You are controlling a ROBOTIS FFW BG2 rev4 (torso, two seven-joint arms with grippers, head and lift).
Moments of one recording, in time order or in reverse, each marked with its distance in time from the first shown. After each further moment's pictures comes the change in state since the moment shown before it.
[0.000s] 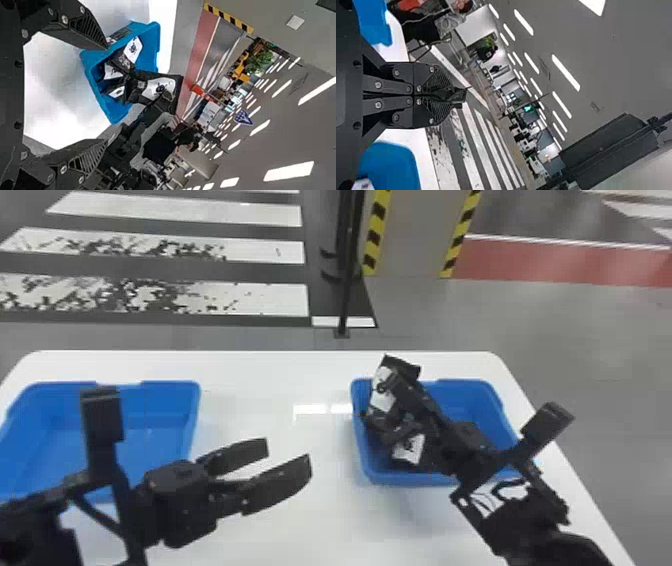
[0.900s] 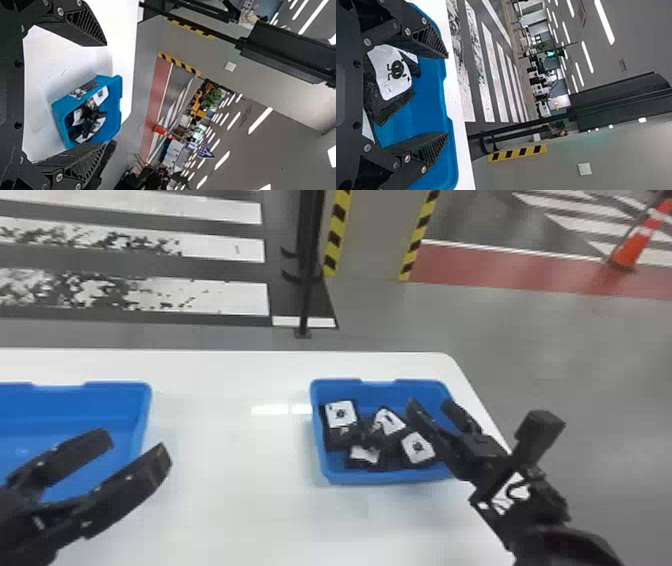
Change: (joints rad) left arm 0.258 -0.050 0.210 -0.142 -0.039 -0.299 0.004; right arm -0.011 -0.016 -0.210 0.091 0.256 0.001 -0.025
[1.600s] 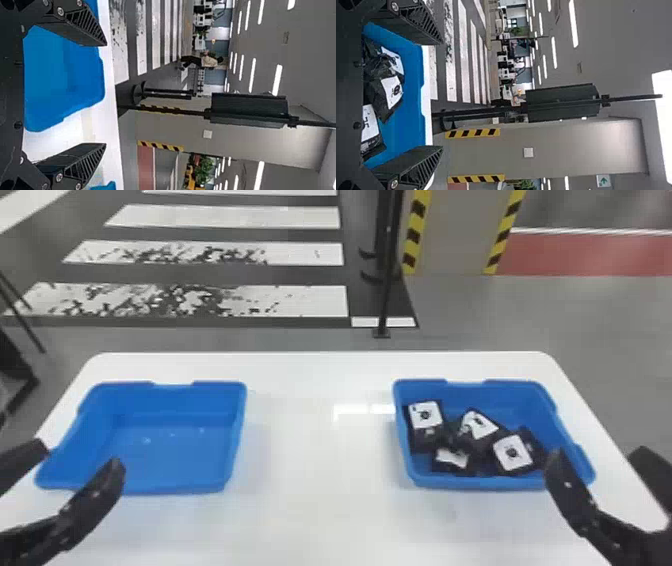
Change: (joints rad) left arm 0.225 -0.098 0.240 0.022 -0.238 -0.438 0.003; right arm 0.552 0.101 0.037 -0.465 0.059 -0.339 -0.129
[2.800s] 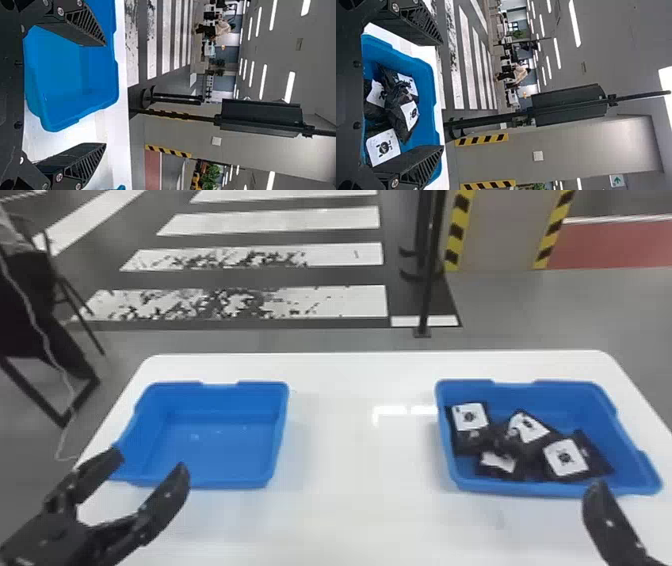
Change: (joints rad) left arm 0.003 -0.015 -0.046 0.024 -0.029 0.016 0.033; right arm 0.118 0.000 0.092 -0.046 -0.006 -0.037 -0.044
